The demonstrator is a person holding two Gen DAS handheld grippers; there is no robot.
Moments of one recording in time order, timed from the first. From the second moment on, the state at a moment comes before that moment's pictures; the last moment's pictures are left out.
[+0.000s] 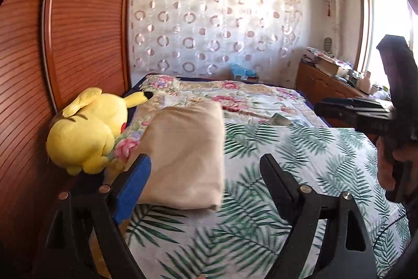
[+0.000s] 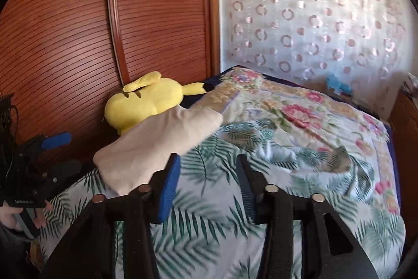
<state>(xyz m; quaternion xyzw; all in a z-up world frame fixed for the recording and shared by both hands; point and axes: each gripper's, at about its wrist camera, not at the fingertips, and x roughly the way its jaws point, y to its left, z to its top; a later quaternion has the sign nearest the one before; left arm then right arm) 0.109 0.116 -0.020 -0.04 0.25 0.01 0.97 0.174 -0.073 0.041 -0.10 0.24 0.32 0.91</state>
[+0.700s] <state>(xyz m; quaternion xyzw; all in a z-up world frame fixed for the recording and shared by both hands) 0.055 -0.012 0.048 -0.01 0.21 -0.07 0.98 -0.038 -0.147 0.061 -0.02 0.14 0.16 0.98</state>
